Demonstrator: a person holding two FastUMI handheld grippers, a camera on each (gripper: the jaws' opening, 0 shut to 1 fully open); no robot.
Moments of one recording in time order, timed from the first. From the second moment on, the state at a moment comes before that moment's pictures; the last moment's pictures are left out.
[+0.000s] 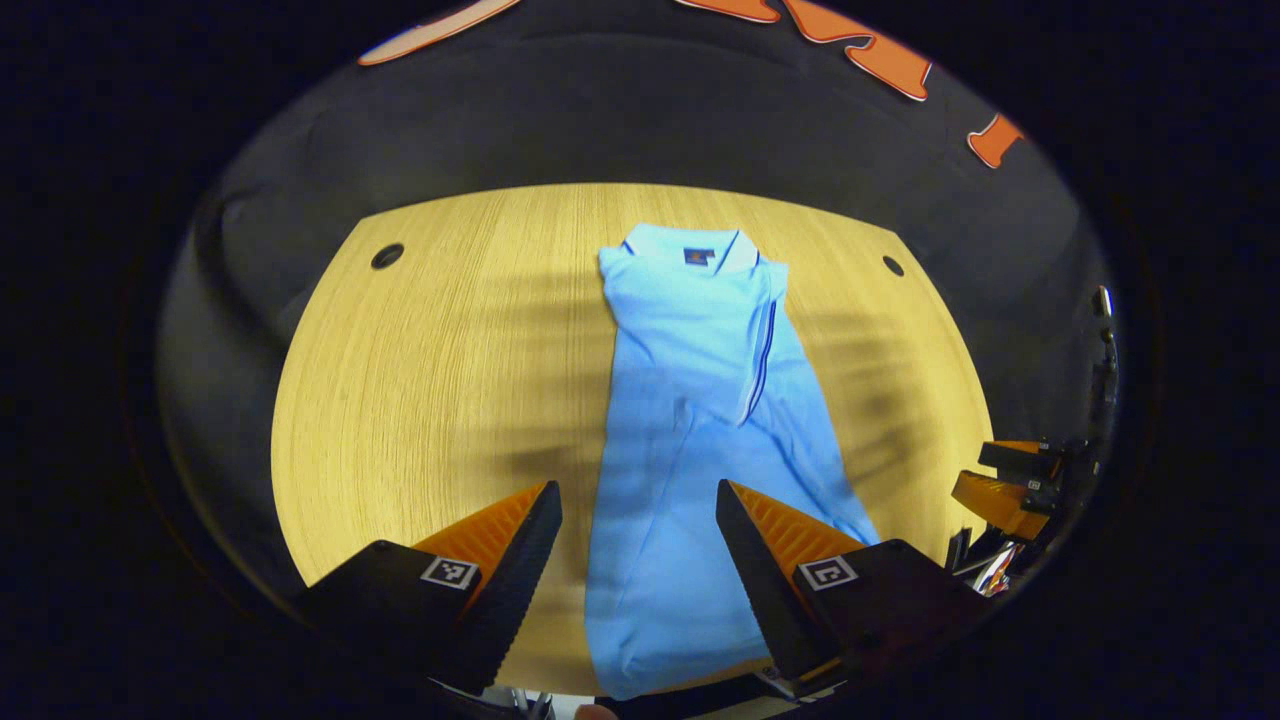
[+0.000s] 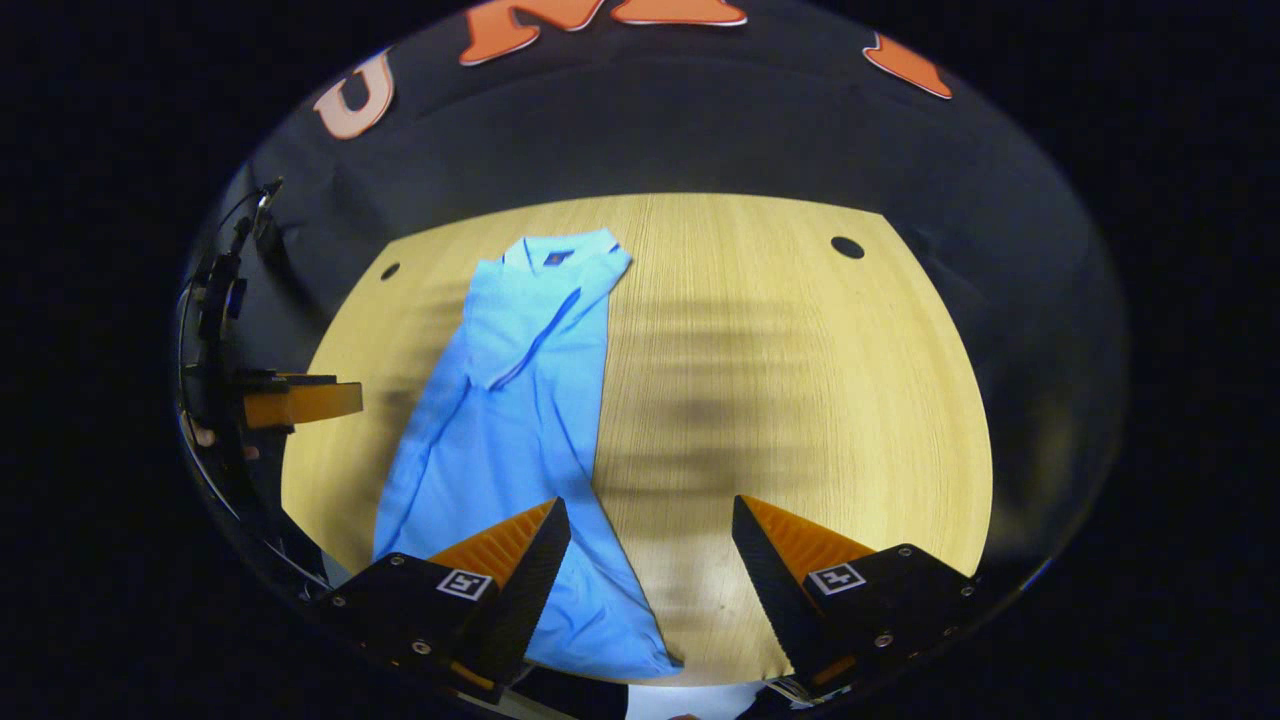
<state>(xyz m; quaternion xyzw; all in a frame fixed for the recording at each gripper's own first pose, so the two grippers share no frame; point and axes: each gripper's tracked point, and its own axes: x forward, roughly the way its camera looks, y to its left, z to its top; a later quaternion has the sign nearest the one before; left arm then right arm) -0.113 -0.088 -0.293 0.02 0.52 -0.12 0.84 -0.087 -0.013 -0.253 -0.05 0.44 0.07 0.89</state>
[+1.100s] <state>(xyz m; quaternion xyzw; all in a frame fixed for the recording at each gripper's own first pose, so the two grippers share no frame) -0.309 -0.030 -0.409 0.00 0.66 -0.07 0.75 -0.236 -0.034 -0.388 -0.08 0.60 0.03 0.80</state>
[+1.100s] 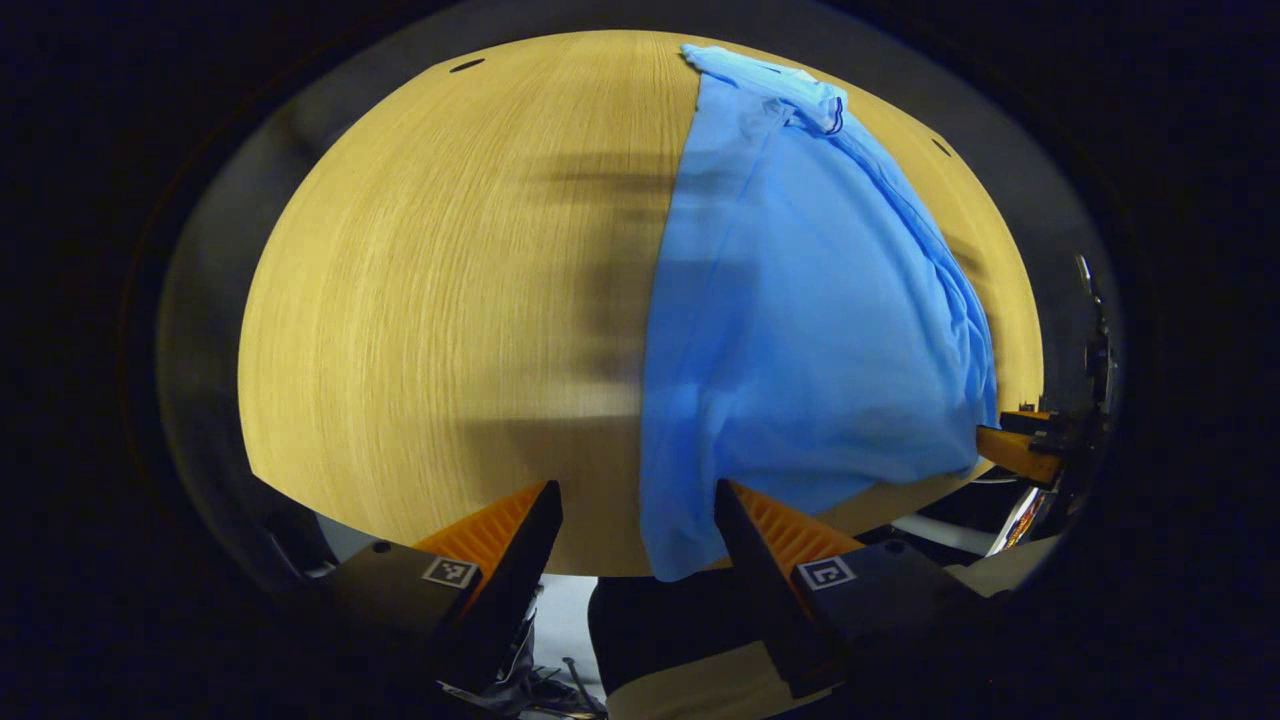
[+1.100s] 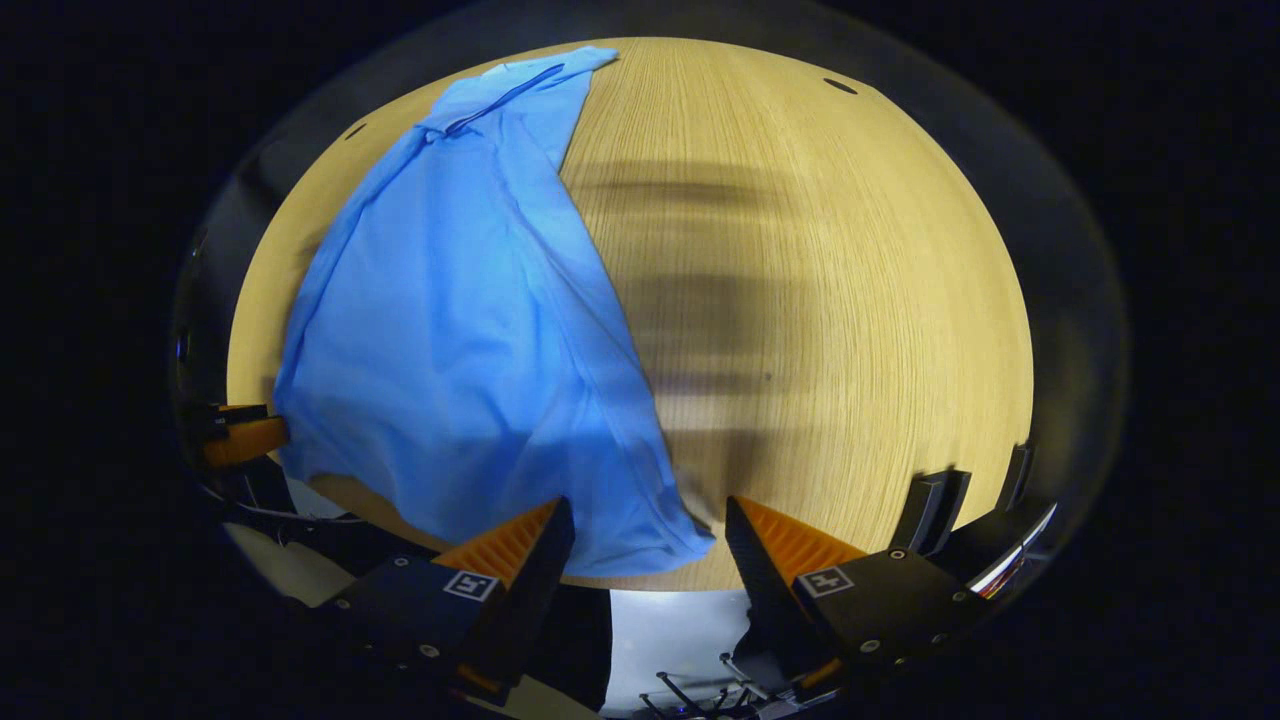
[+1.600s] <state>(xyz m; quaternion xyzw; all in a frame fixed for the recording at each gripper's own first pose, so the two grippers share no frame) -0.306 -0.038 -0.417 0.00 0.66 -0.07 0.74 -0.236 -0.013 -0.393 -0.05 0.59 0.05 0.80</state>
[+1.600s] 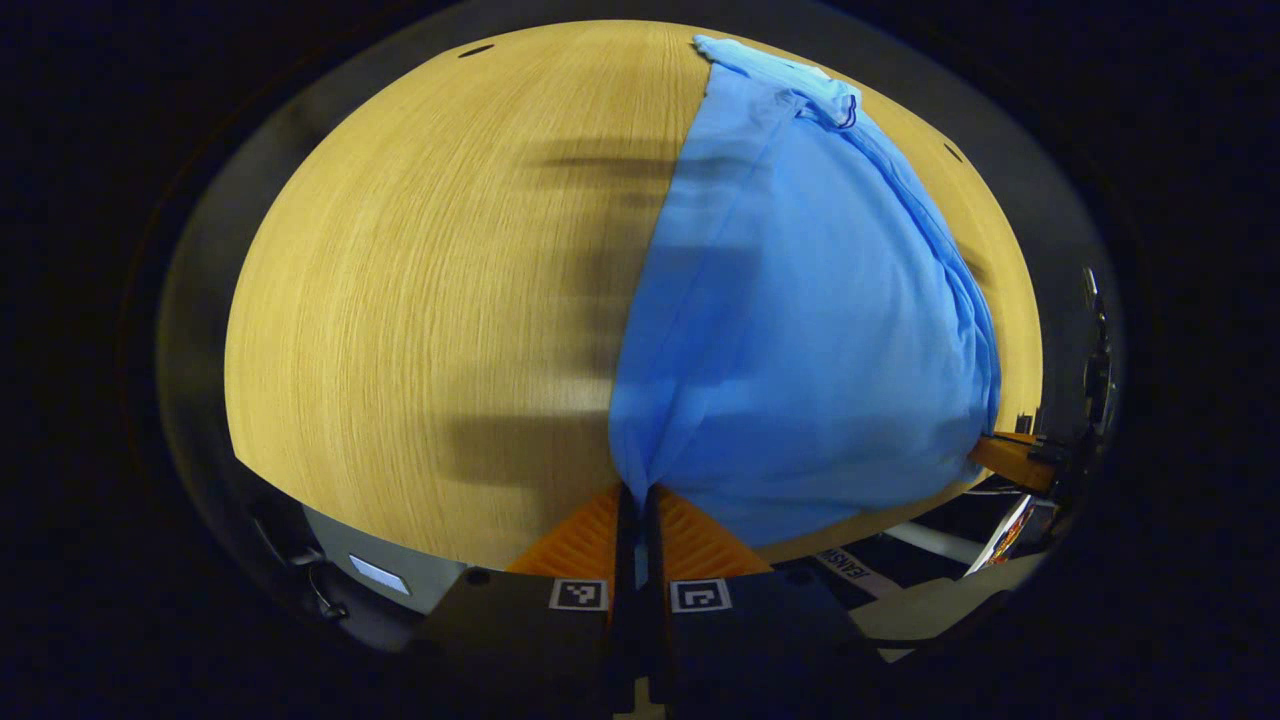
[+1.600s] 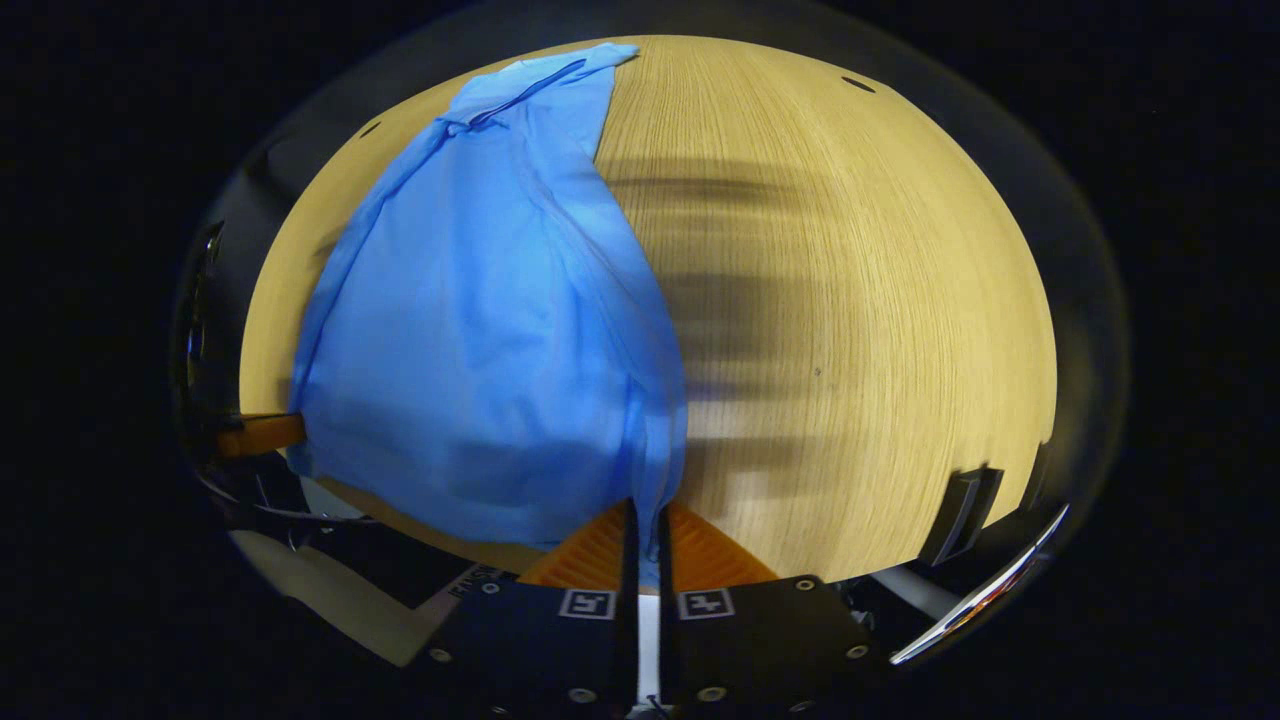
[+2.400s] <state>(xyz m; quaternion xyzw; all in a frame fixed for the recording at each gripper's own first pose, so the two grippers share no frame) -0.144 -0.065 -0.330 0.00 0.55 -0.11 0.83 -0.098 0.009 -0.270 -0.02 0.48 0.07 0.88</state>
